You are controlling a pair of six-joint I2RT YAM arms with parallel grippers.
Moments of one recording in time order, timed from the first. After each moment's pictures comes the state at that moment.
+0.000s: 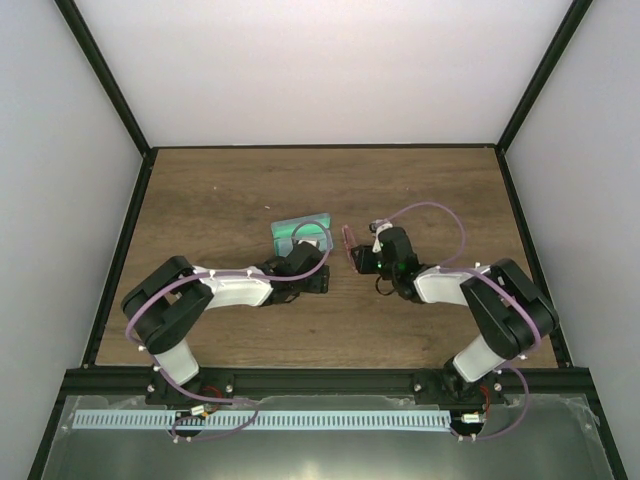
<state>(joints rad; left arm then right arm) -0.86 1.71 0.80 0.01 -0.17 -0.63 0.53 1.56 0.56 0.39 -0.10 0.49</state>
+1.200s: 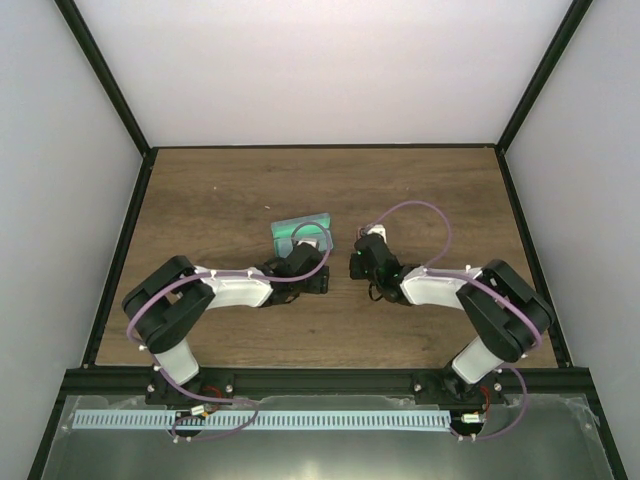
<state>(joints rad) -0.86 1.71 0.79 0.02 -0.17 -0.64 0.69 1.58 0.64 0.20 0.24 0.51</state>
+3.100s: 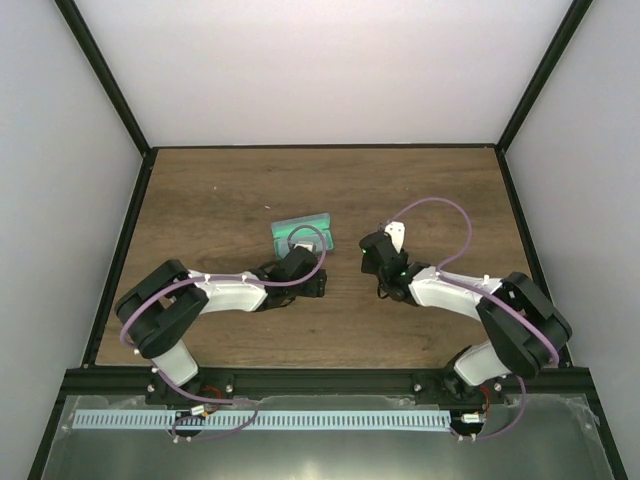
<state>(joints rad) -0.86 1.67 0.73 0.06 -0.16 -0.63 0.70 1.45 0.65 -0.01 0.51 0.64</state>
